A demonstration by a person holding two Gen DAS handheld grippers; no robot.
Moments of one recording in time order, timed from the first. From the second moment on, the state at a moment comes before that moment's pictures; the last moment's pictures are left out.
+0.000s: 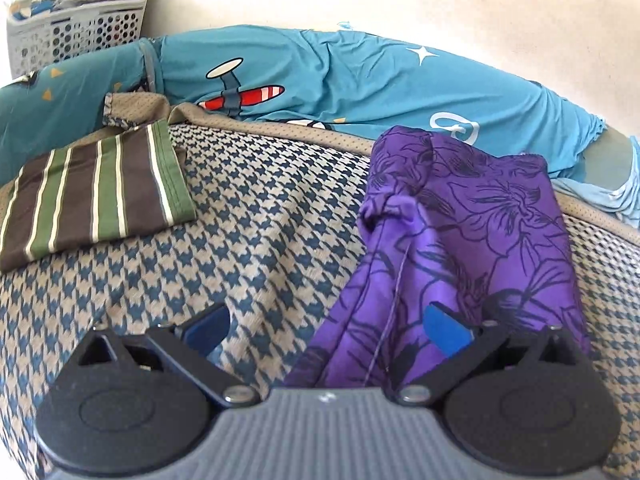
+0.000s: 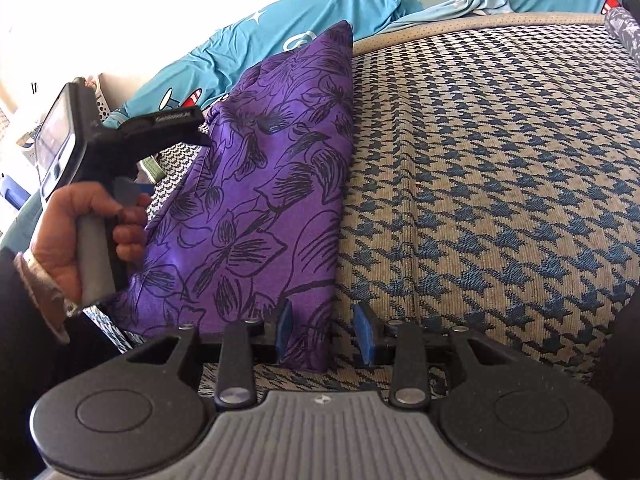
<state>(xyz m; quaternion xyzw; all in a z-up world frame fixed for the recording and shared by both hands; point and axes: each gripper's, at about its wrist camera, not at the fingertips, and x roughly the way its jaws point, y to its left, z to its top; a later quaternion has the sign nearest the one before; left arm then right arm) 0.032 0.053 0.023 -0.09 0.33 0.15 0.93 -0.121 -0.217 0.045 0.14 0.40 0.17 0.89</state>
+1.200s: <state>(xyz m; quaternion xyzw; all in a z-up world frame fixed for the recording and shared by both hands) 0.022 0.080 -0.003 -0.09 0.35 0.20 0.91 -0.118 -0.219 0.054 0.14 0.38 0.18 0.90</state>
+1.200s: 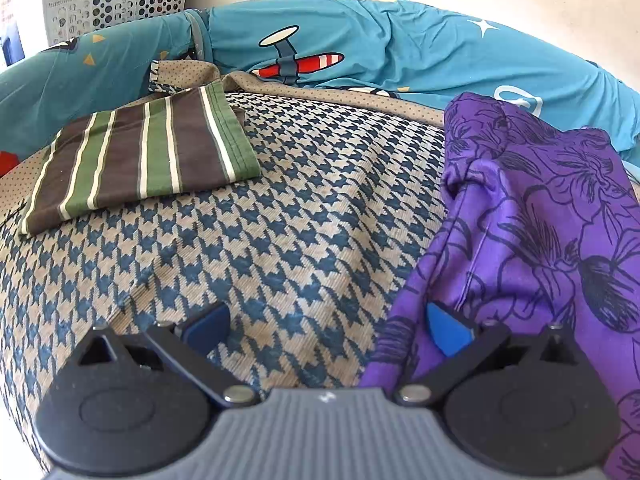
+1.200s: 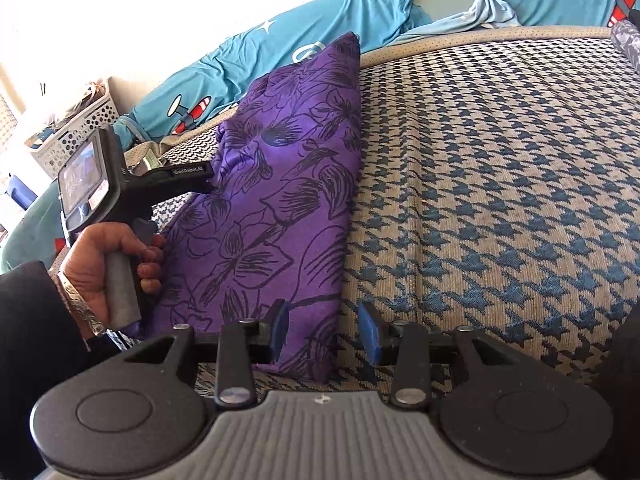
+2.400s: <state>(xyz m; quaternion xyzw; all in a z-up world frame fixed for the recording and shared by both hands) 0.114 0.048 0.024 -0.08 0.41 0.11 0.90 0.099 -0.198 0.102 0.14 0.28 0.25 0.92</state>
